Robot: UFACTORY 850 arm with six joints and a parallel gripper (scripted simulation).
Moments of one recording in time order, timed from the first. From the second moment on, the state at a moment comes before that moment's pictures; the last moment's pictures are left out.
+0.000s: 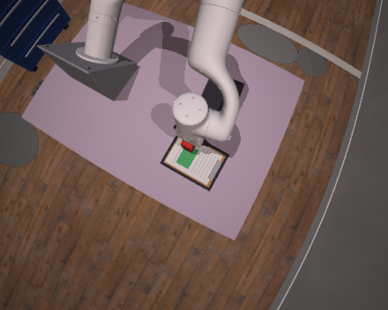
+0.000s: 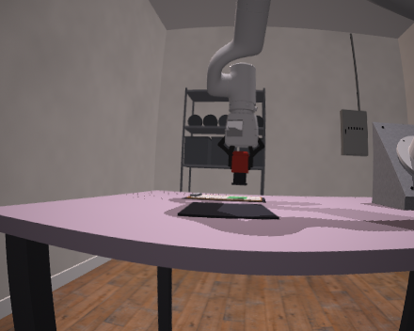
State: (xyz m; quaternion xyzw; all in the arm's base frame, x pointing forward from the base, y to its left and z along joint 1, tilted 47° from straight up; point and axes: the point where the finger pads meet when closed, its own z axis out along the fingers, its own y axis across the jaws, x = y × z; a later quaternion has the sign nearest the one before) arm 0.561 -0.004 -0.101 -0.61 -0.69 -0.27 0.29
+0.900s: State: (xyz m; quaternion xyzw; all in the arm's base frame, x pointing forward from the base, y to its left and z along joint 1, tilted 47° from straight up) arm 0.588 -0.116 -0.230 -0.61 -0.69 -0.27 0.29
